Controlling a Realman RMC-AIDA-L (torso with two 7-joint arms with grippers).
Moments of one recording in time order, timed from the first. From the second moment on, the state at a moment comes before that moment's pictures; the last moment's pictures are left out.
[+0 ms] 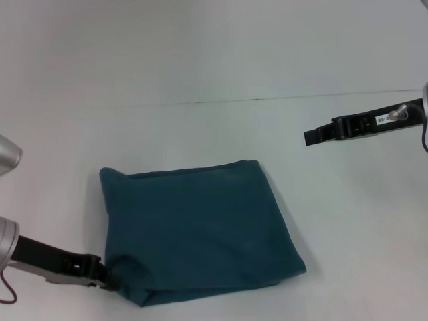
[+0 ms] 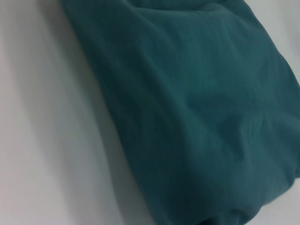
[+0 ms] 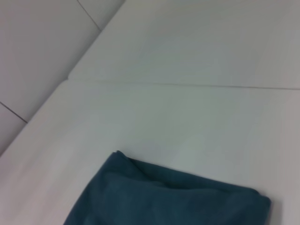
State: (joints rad) left arm -0.67 -2.07 0.74 0.82 2.55 1.67 -2.45; right arm 0.67 2.01 -0.82 -1.07 -2.26 -1.53 2.46
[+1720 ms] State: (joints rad) left arm -0.70 -2.07 0.75 0.83 2.55 1.64 -2.44; right arm 0.86 2.06 -1.02 -0.66 -2.48 -1.10 2.61
